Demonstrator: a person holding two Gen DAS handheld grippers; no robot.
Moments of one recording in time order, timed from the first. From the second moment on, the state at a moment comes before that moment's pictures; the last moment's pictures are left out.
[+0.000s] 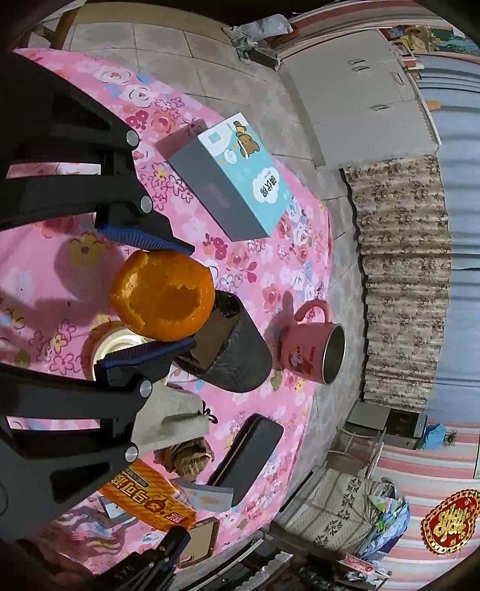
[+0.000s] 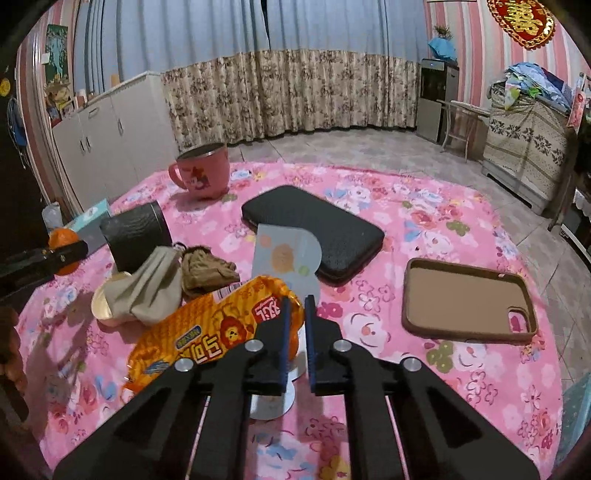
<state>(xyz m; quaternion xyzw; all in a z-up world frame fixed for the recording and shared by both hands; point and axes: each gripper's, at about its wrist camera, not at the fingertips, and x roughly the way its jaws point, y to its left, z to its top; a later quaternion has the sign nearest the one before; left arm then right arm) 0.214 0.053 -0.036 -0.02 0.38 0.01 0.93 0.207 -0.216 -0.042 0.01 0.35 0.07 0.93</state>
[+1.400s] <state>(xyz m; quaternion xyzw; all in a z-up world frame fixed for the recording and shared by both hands) 0.203 0.032 -0.028 -0.01 0.36 -0.02 0.93 0.205 -0.276 -0.071 0.02 0.42 -0.03 0.91</state>
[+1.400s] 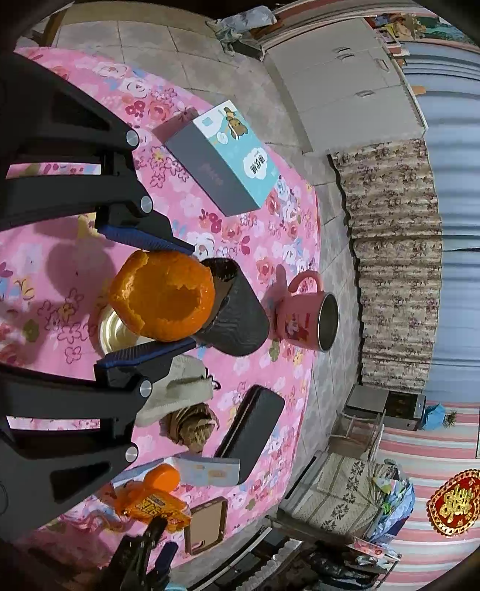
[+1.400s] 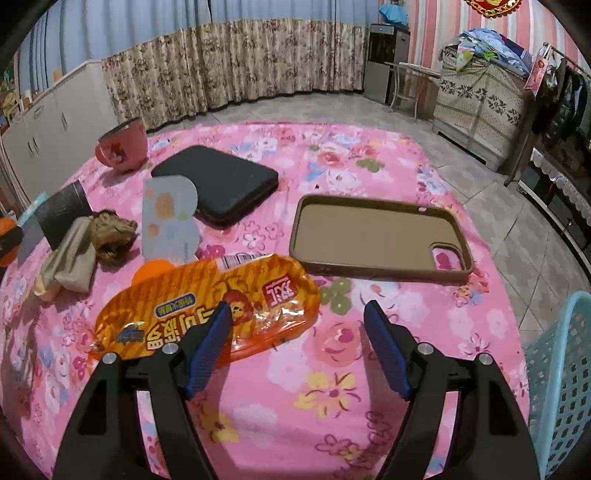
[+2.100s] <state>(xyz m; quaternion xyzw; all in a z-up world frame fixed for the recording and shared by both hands) 0.193 0.004 -0.025 0.02 0.35 -0.03 0.93 0.190 -0.282 -0.043 0.05 0.37 0.00 0.93</state>
